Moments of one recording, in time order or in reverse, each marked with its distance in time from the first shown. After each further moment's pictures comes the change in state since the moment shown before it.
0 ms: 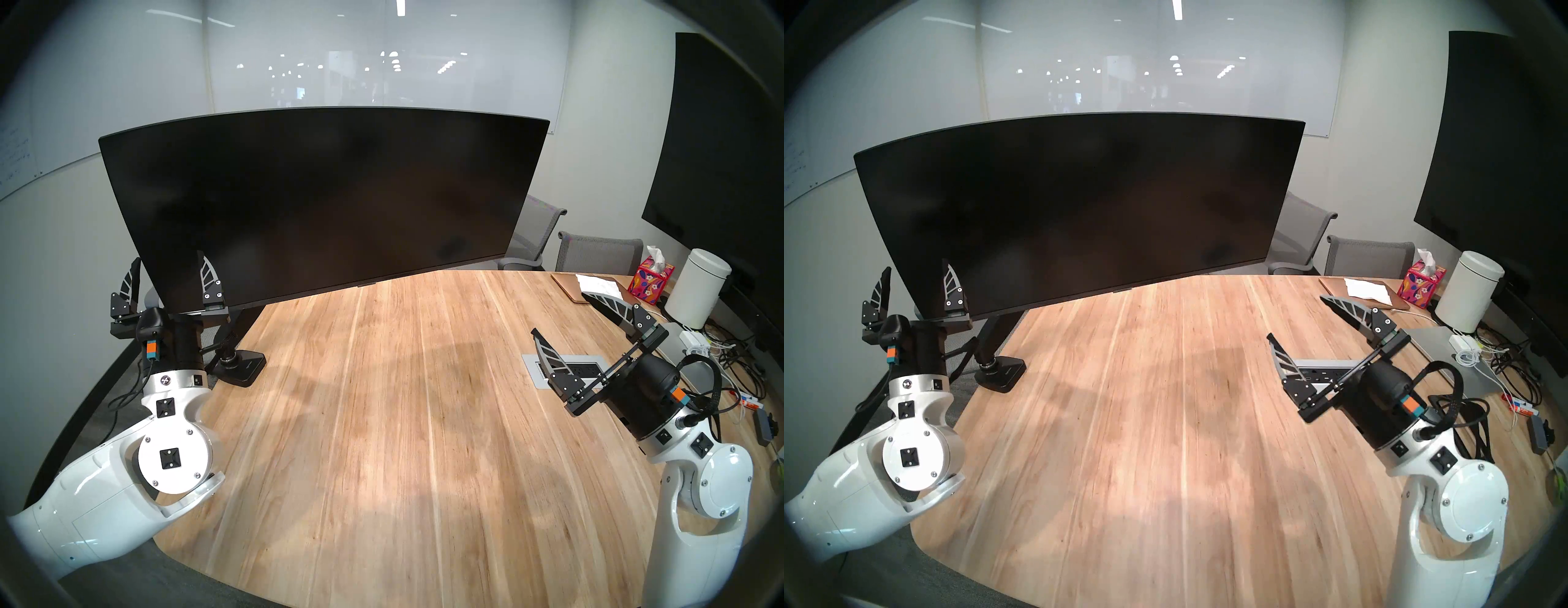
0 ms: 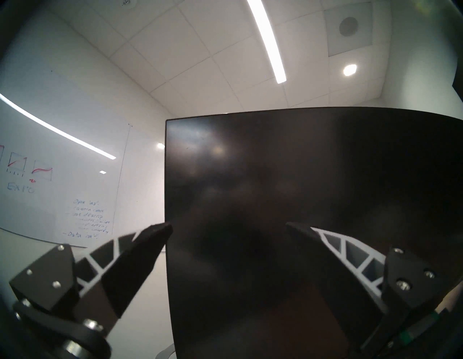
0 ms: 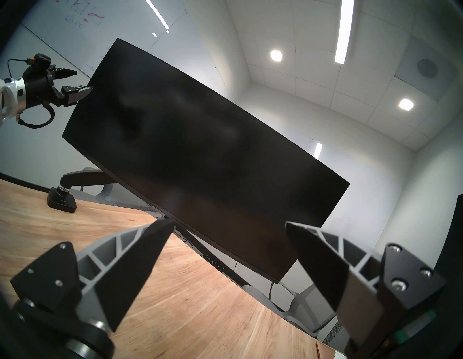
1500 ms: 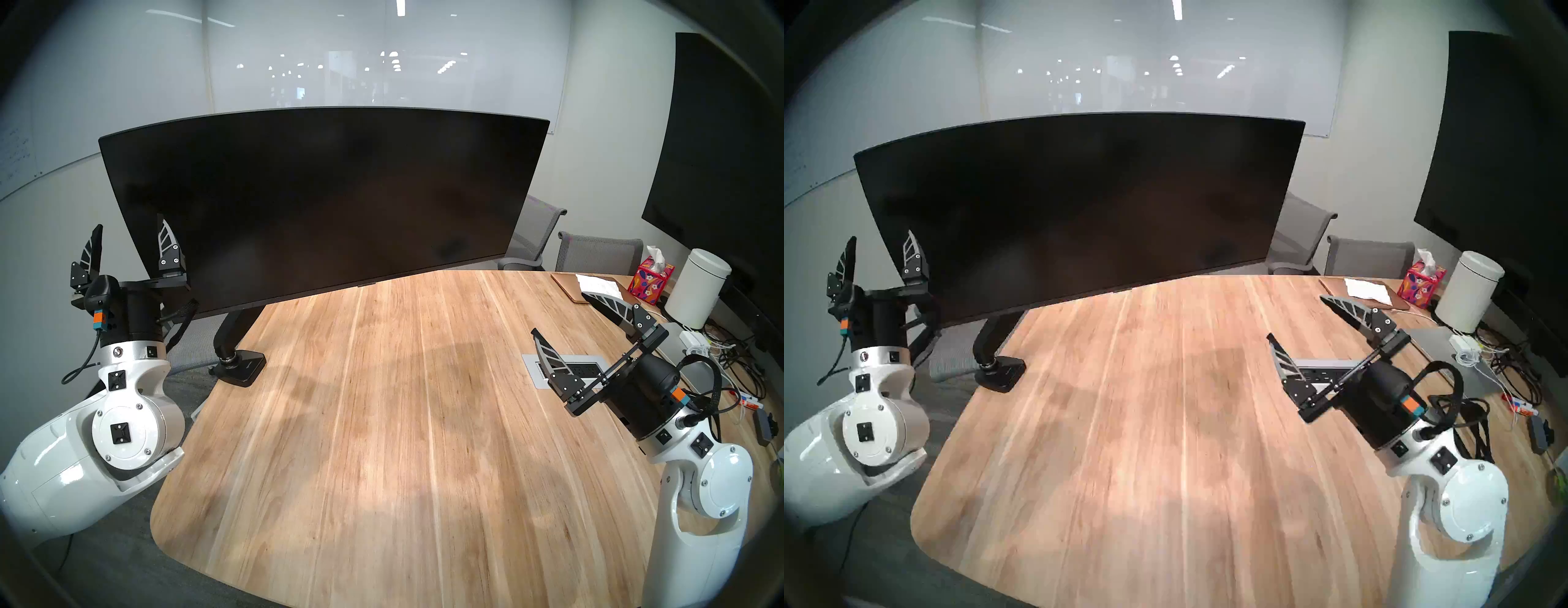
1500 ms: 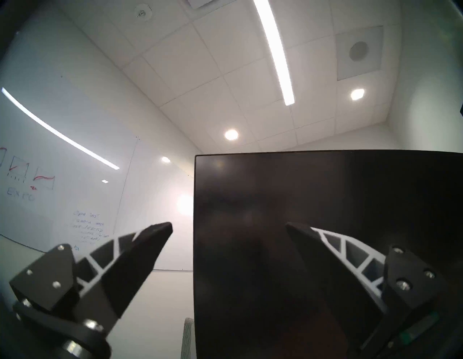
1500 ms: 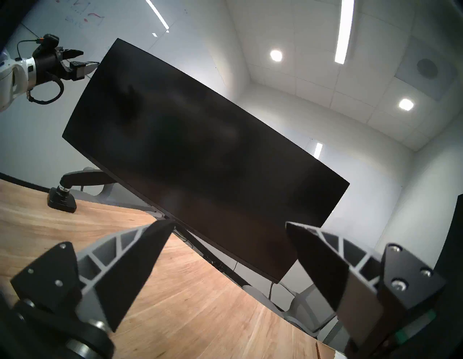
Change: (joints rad) left arm 0.155 0.150 -0.234 -0.040 -0.122 -0.145 0.008; right arm 0.000 0.000 0.000 0.000 0.000 0.000 0.000
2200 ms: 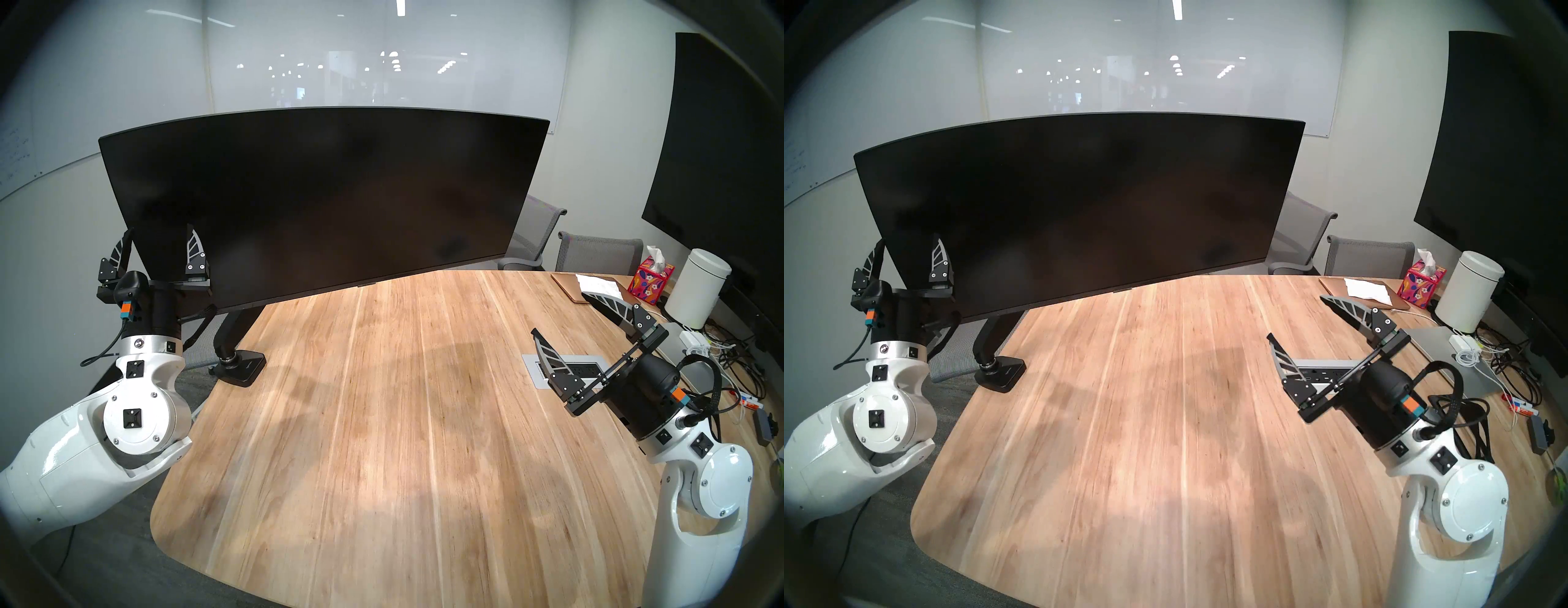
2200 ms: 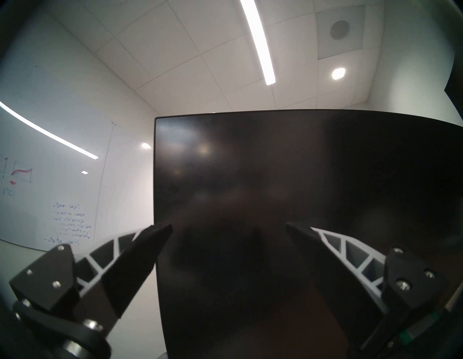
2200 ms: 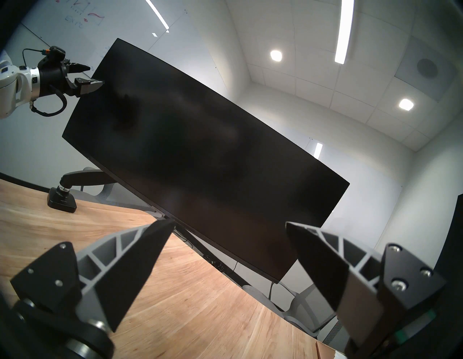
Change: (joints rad) left arm -0.176 -0.029 0.146 0.065 -0.054 0.085 -0.132; right arm 0.000 0.000 0.000 0.000 0.000 0.000 0.000
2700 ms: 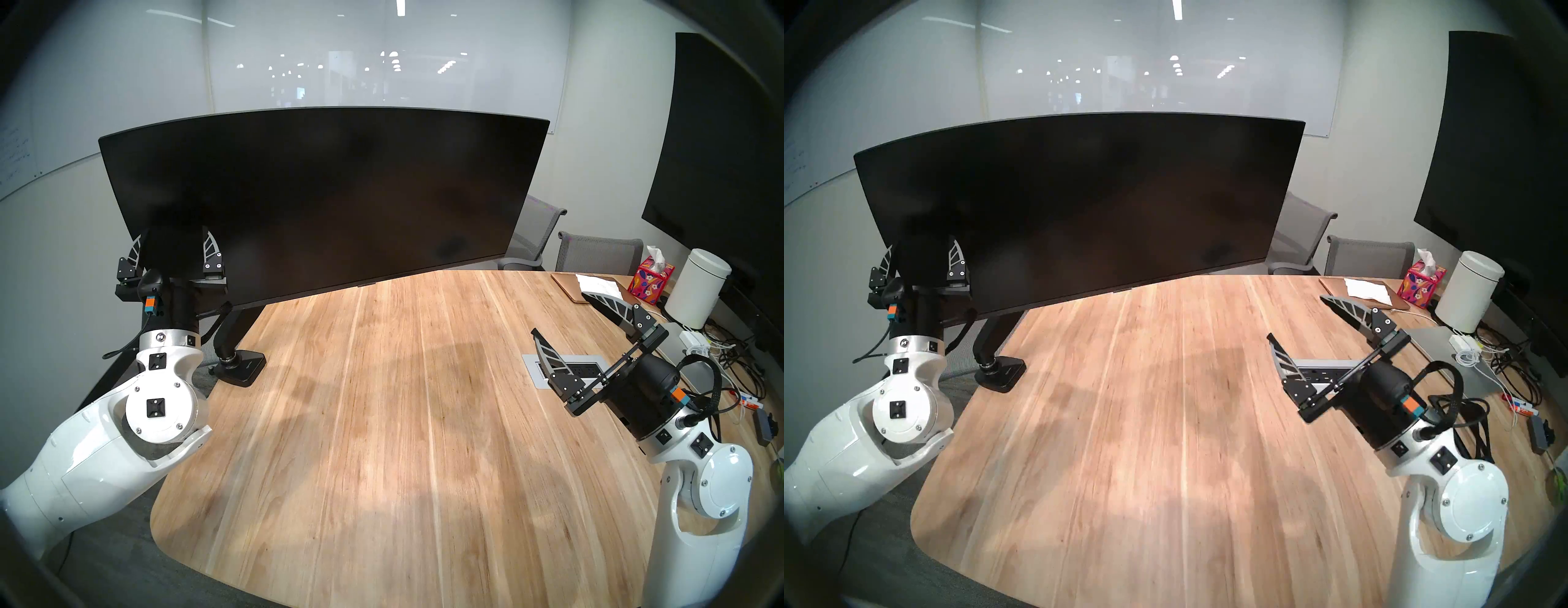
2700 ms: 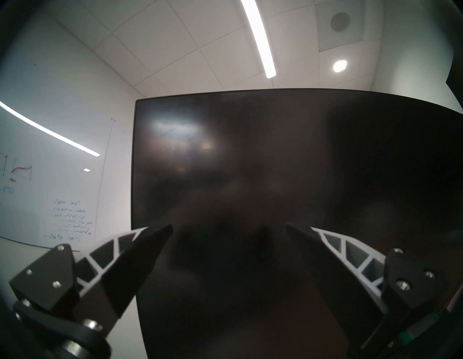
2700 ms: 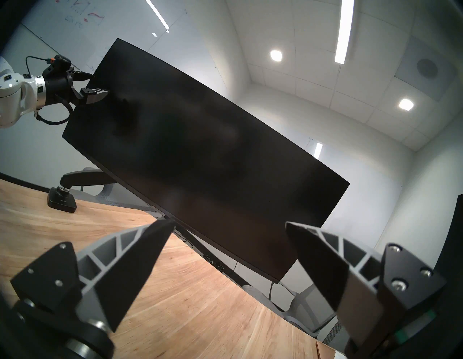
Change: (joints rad) left arm -0.137 -0.099 0.089 0.077 0.019 0.059 -0.031; right arm 0.000 0.000 0.000 0.000 0.000 0.000 0.000
